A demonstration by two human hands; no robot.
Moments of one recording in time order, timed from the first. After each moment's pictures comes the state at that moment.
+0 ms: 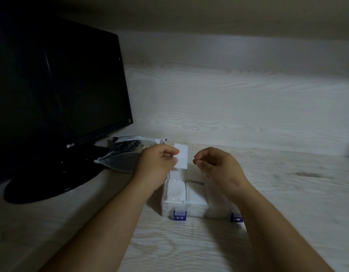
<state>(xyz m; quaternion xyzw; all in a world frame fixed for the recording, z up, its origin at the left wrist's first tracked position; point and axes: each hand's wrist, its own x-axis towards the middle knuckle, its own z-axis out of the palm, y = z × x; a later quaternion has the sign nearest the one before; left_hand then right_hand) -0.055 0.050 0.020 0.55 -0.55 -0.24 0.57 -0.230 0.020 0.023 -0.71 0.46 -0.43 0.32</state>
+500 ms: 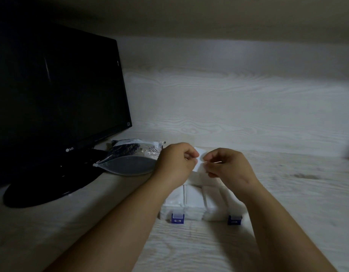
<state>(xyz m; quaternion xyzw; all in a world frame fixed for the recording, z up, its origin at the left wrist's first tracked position) -0.091 0.036 0.036 0.59 -0.64 -0.15 0.47 -0.248 0.016 0.033 -0.65 0.47 -0.46 0.38</state>
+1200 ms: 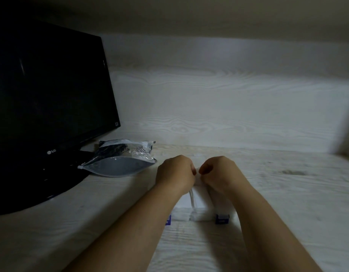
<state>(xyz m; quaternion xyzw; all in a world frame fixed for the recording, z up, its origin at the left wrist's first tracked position) -0.127 0.020 0.019 0.69 -0.67 -0.10 0.26 -0.259 0.000 0.025 -0.73 0.61 -0.23 0.17</state>
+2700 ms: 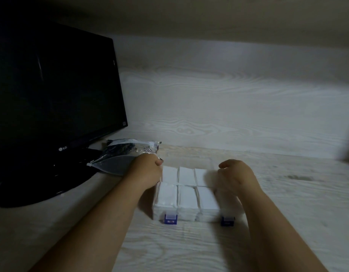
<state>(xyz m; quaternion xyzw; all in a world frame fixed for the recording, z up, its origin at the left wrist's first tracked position) -0.040 0.019 0.010 0.73 -0.59 -0.13 0.32 -0.274 -0.014 0.020 -0.65 0.68 -0.26 0.21</state>
